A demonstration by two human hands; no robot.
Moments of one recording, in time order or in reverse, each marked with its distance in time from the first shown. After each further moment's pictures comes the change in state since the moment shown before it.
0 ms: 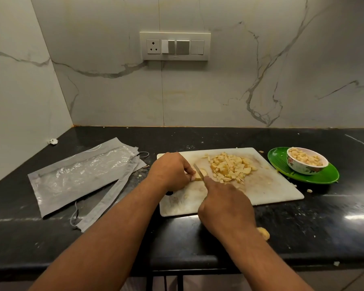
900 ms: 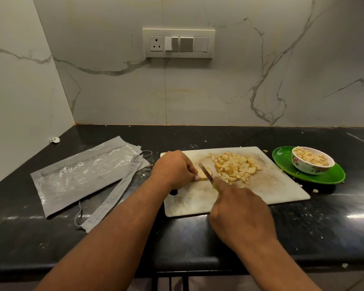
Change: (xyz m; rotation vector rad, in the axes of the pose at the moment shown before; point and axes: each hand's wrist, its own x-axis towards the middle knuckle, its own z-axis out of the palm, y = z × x) left_hand 0.002 -0.004 -0.002 -0.033 0.002 -0.028; right_hand -0.014 0.004 -0.011 -0.020 0.022 0.012
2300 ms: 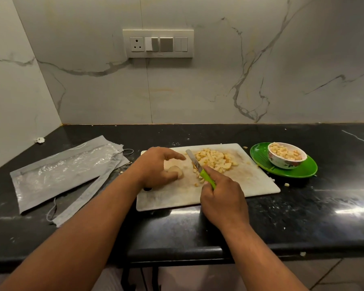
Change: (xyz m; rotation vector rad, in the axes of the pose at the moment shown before) left_hand -0.006 0.007 -0.001 -0.035 -0.050 0.249; right_hand 0.020 0.061 0.020 0.492 0.129 0.076
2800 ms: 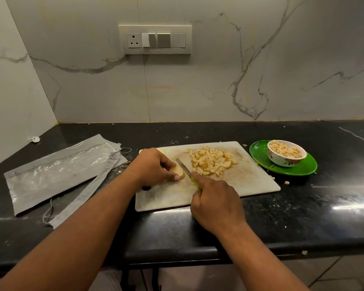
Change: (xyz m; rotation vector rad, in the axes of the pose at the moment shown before) left_hand 0.006 -0.008 0.007 -0.101 0.018 -0.223; right_hand -0.004 -0.009 0.003 -0.278 -0.151 -0.172
